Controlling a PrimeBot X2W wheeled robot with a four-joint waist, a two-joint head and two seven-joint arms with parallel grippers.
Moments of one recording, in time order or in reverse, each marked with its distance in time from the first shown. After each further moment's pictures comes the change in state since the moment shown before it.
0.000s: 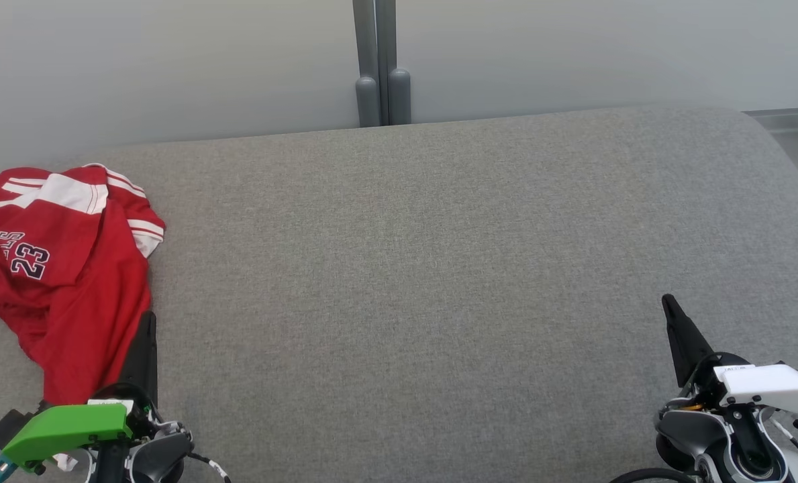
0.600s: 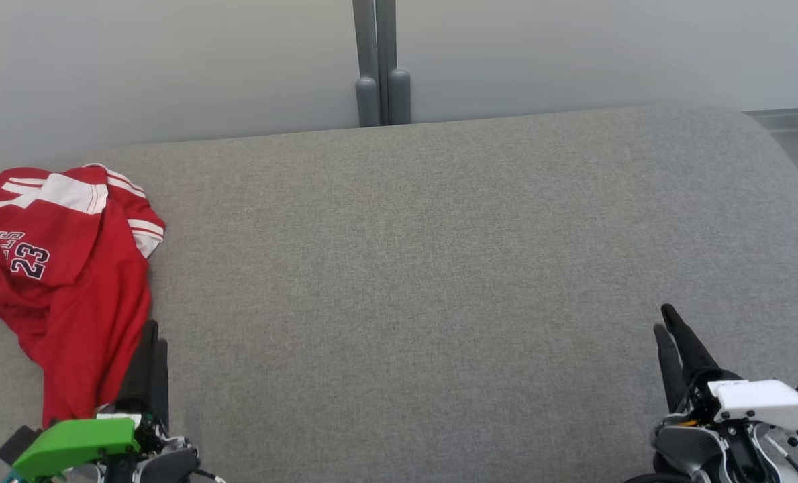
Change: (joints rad) left arm 0.010 -0.004 -0.002 0.017 0.000 0.000 0.000; right arm 0.011 0.005 0.000 0.016 0.000 0.000 0.000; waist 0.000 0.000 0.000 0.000
